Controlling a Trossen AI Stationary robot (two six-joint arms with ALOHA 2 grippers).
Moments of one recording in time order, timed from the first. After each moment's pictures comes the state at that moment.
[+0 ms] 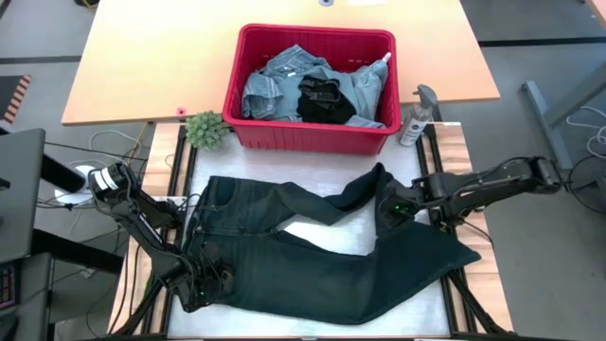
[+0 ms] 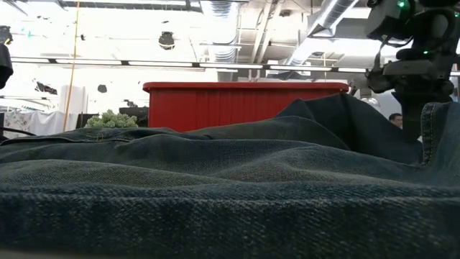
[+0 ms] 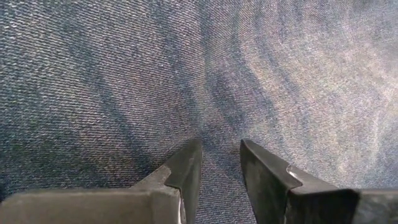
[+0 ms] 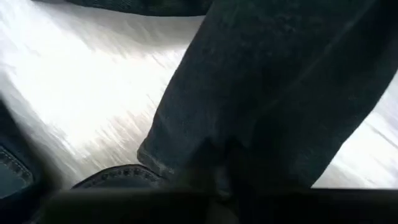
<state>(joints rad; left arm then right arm) -0.99 1.52 0.63 -0.46 -0.60 -2.09 0.06 0.99 0.60 -0.88 0.09 0.93</state>
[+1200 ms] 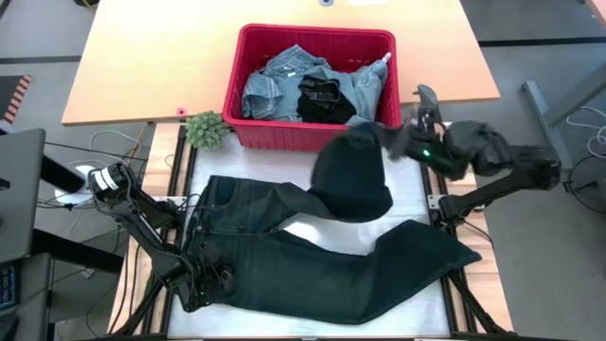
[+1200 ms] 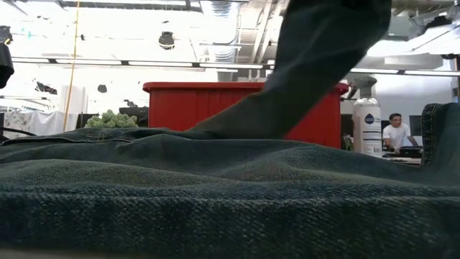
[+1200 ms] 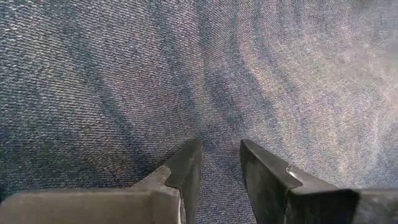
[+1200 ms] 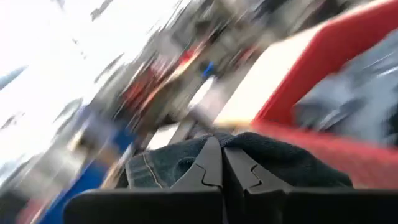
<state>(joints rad) -0.99 1.52 0.63 -0.46 -0.62 -2.08 0.13 1.05 1.38 -0.31 0.73 0.81</state>
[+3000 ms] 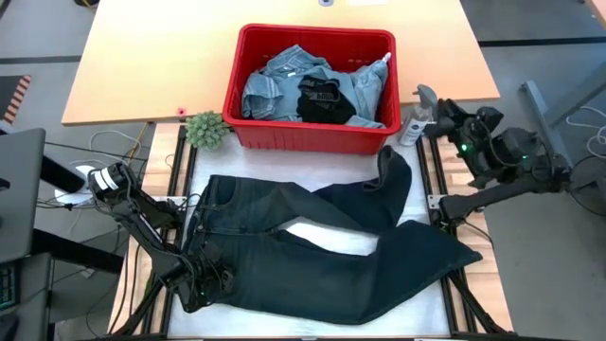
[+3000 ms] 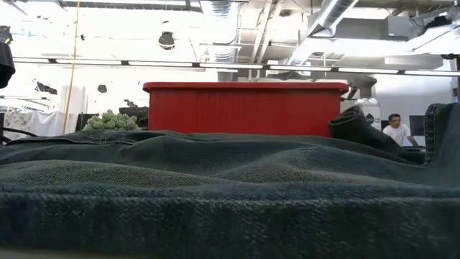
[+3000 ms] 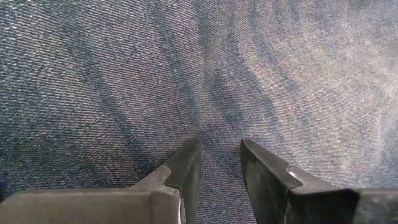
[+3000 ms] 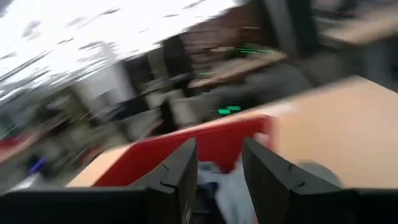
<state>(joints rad) -1.00 1.52 0.63 -0.44 -0.60 -2.05 0.21 0.63 0.97 0.00 1.40 0.02</state>
